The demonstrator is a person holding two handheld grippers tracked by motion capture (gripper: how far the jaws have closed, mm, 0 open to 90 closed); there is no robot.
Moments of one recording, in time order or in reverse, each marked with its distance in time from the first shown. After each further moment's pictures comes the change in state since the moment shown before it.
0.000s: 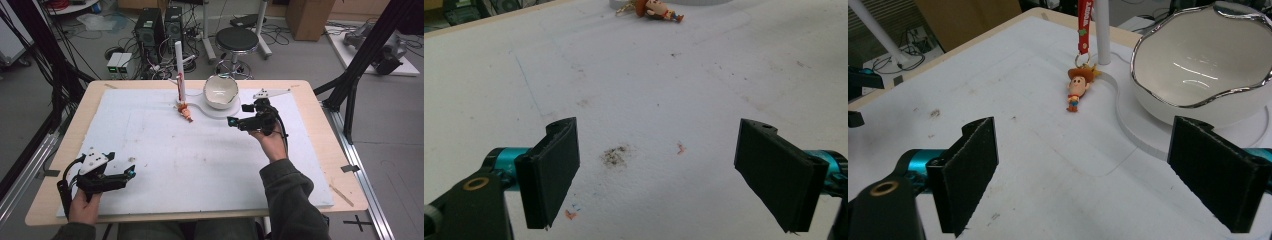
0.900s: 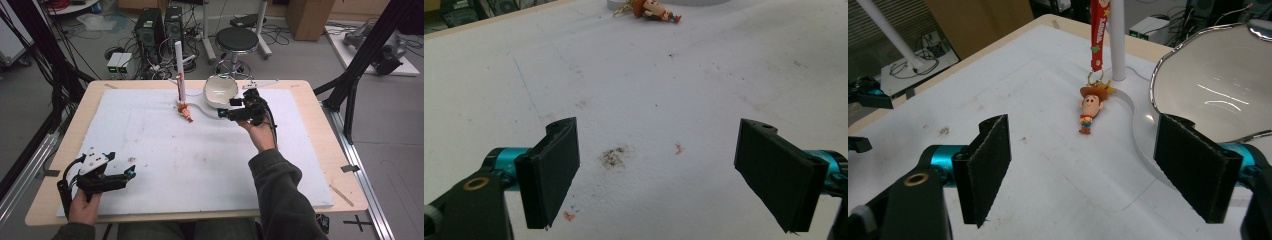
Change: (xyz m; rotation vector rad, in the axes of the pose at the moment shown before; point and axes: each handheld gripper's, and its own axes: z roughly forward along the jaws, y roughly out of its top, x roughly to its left) left arm 0.000 0.000 0.000 0.000 -0.008 0.006; right arm 0.000 0.025 0.027 0.002 0.044 0.010
